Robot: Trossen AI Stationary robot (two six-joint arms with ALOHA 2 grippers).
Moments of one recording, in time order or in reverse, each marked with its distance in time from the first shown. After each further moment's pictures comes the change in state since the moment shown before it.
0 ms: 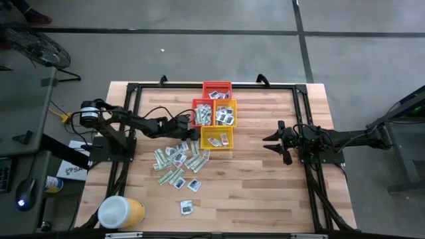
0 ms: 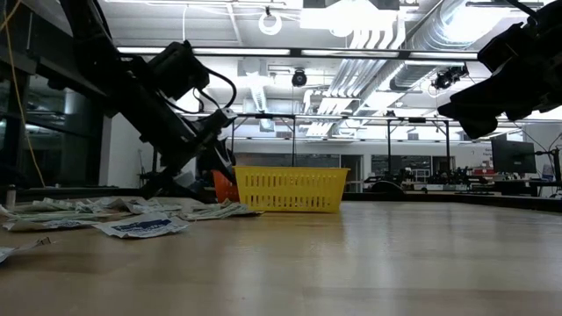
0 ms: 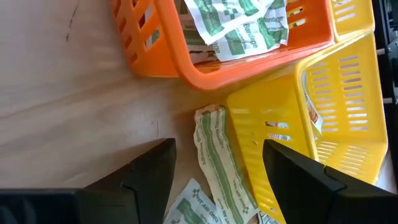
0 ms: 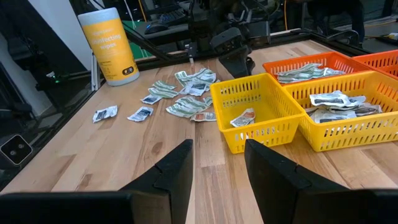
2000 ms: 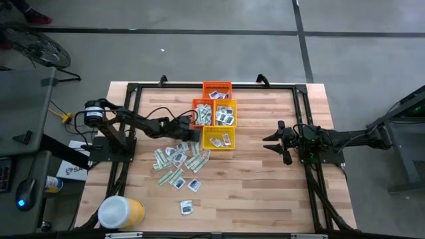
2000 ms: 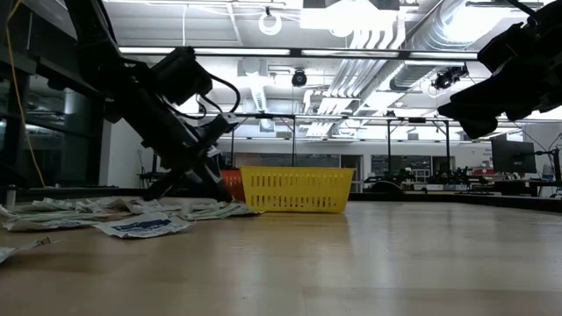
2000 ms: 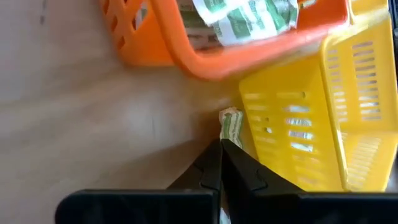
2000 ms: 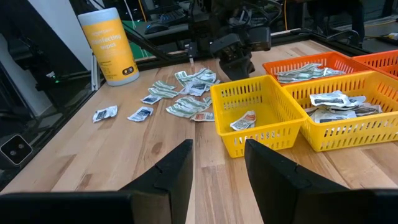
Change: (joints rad) left arm -0.007 0.058 -0.001 0.025 0.059 0.011; right arm 0.000 0.000 0.000 0.000 0.000 0.000
